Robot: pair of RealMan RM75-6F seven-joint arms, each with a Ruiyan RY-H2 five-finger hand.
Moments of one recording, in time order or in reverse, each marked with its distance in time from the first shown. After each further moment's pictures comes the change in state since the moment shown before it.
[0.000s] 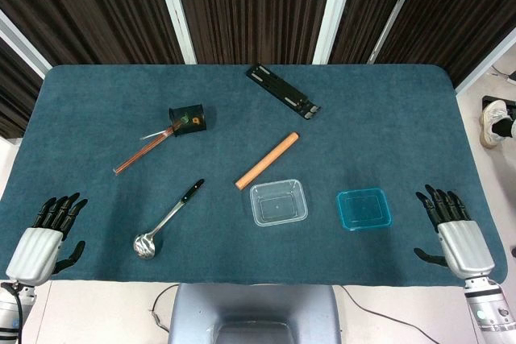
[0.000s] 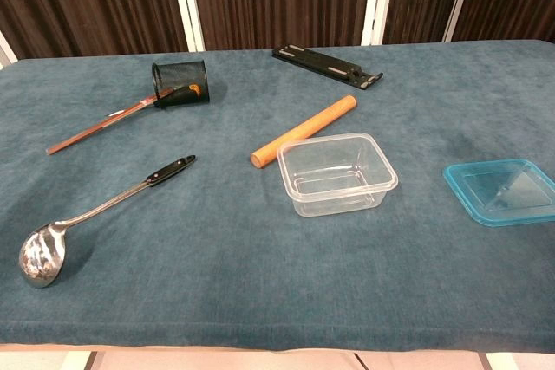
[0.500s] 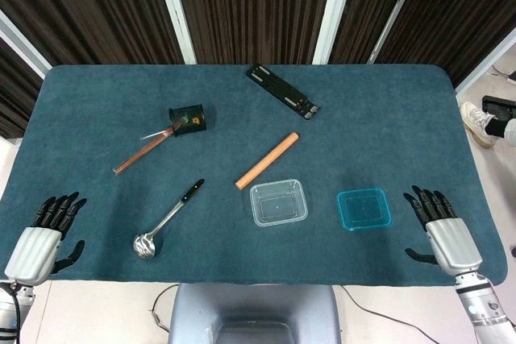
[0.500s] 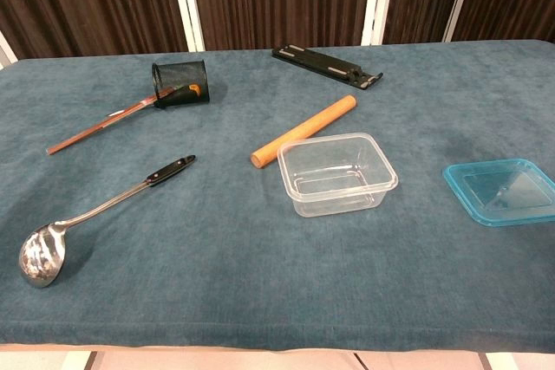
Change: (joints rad) left arm -0.003 0.007 -0.001 0.004 0.007 0.005 -0.033; right arm 0.043 -0.007 -0.001 0.012 -0.015 -0.065 0.013
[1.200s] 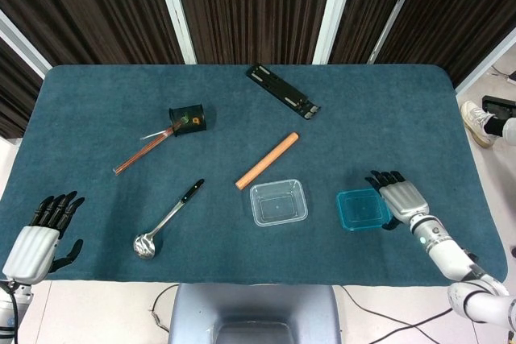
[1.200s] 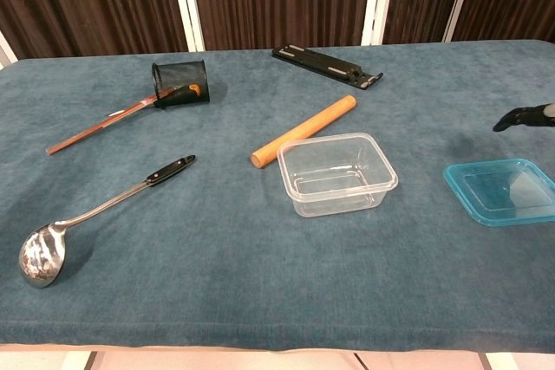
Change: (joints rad) left arm -0.002 0.005 -0.002 0.008 -0.007 -0.001 -0.023; right arm 0.407 -0.060 0.086 0.125 0.416 -0.693 -0.233
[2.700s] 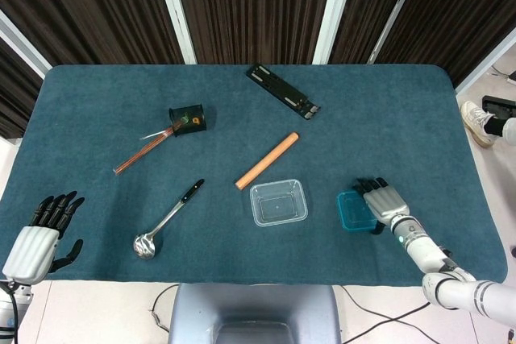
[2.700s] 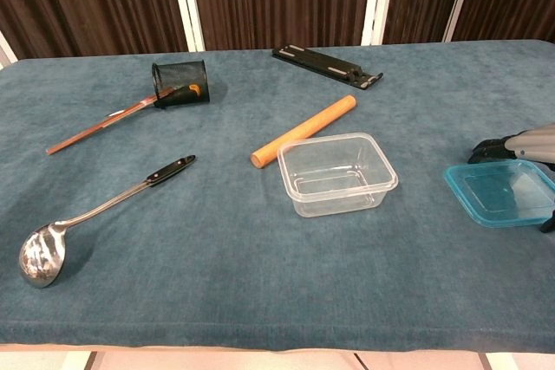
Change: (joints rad) left arm 0.000 -0.001 0.002 0.000 0.001 0.000 0.001; right arm 0.125 -0.120 -0.127 0.067 0.202 0.008 -0.137
